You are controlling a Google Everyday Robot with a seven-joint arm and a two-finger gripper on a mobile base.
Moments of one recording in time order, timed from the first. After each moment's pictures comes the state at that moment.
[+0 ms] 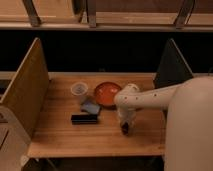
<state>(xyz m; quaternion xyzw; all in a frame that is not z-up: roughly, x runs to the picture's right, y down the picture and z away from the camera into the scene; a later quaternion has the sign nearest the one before) 0.130 0.207 0.829 -0.22 0.28 0.68 0.64</state>
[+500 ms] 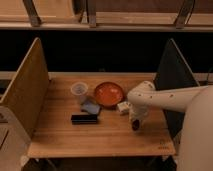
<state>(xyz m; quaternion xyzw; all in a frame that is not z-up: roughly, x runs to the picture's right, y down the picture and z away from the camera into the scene) 0.193 0.190 0.817 -0.18 0.29 0.74 0.58</state>
